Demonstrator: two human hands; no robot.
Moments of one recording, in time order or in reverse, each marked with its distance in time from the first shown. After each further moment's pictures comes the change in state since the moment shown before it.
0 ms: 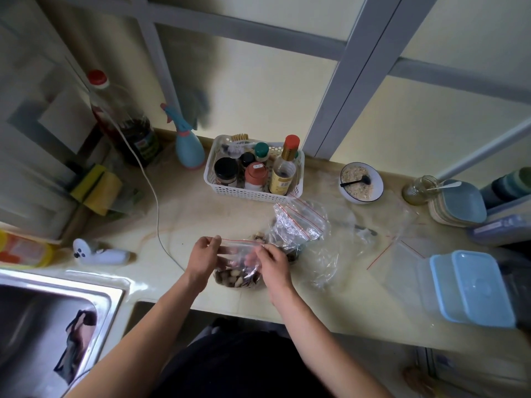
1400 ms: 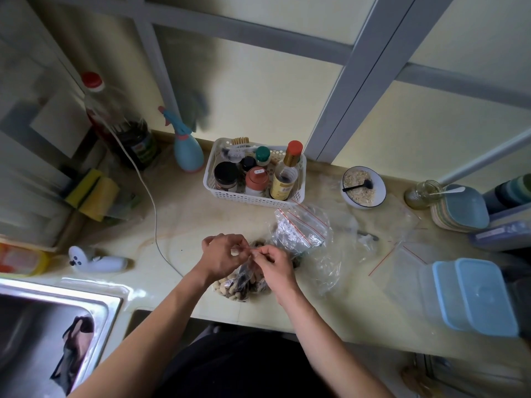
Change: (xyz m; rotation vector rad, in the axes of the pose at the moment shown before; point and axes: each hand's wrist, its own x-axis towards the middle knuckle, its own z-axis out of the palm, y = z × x) left_hand 0.020 0.020 0.011 0.935 -0.170 0.557; right_hand 0.023 -0.004 -0.009 -0.201 -0.032 -0.097
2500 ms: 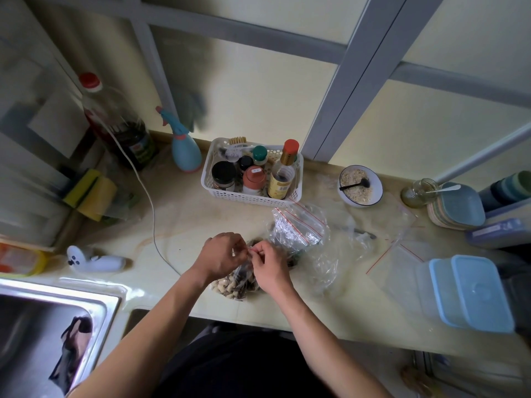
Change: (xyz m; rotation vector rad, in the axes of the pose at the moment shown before) left_hand 0.000 0.004 -0.005 0.089 -0.053 0.049; right_hand 0.005 0.004 0.005 -0.380 0.020 -0.264
